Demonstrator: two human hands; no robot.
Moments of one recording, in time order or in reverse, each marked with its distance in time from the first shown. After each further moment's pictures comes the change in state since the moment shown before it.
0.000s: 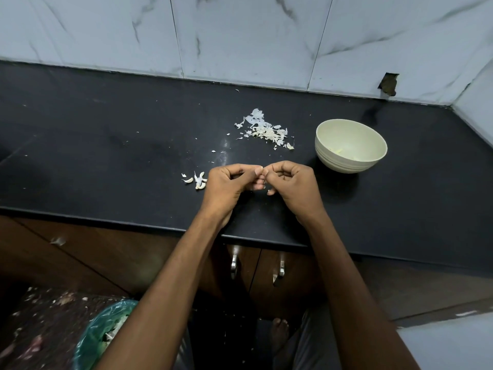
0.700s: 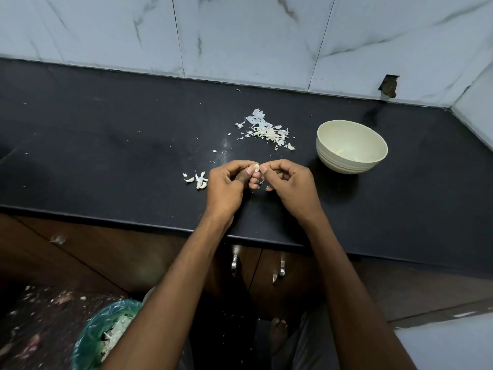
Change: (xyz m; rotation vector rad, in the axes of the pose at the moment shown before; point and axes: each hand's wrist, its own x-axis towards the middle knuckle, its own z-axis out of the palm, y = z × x) left_hand 0.001 -0.006 0.003 0.084 0.113 0.101; right_hand 0.003 0.004 0.003 -0.117 0.011 -0.037
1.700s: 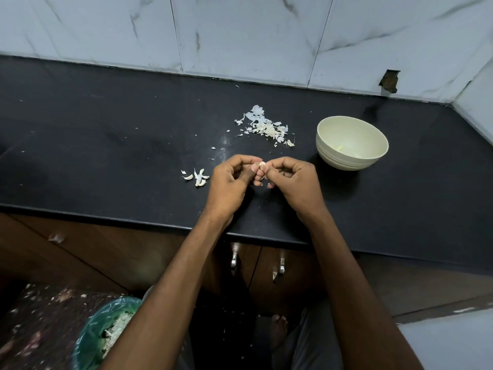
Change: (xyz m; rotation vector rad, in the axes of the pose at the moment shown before) left_hand -0.001 -0.001 -0.001 0.092 -0.082 0.046; right_hand -0.003 -0.008 -0.004 0.148 -0.034 0.010
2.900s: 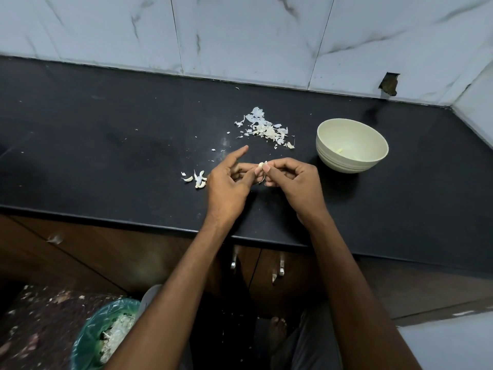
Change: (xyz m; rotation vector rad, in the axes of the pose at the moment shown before) left_hand -0.005 0.003 0.006 0.021 0.111 0.035; right_hand 0.003 0.007 -0.002 0.081 0.039 -0.007
